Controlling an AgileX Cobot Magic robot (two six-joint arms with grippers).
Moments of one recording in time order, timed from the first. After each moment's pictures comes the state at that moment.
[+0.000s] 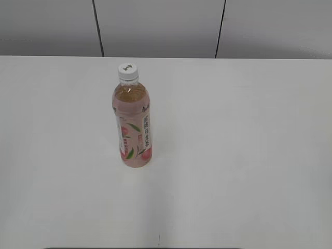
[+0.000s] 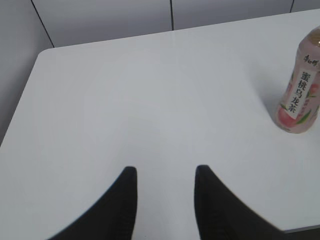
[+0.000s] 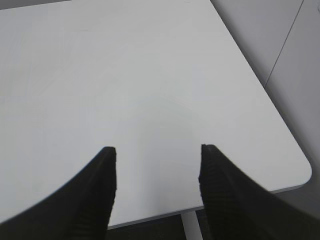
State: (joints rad) left arm -0.03 0.04 -0.56 0.00 1.03 0.03; right arm -0.03 -0.01 -0.51 -0.09 1.10 0.04
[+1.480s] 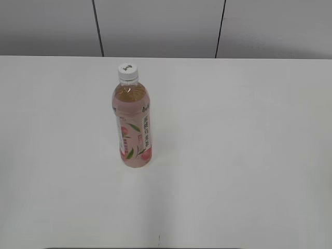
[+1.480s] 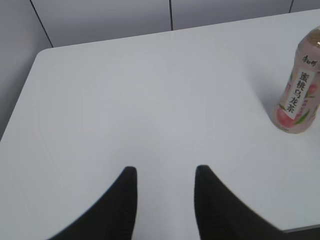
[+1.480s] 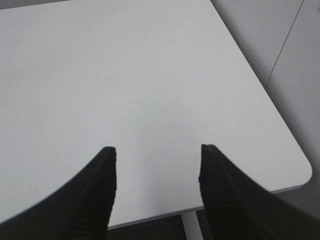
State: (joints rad) left arm -0.03 0.04 -0.56 0.00 1.02 0.03; right arm -0.03 -0.01 -0.51 -0.09 1.10 0.04
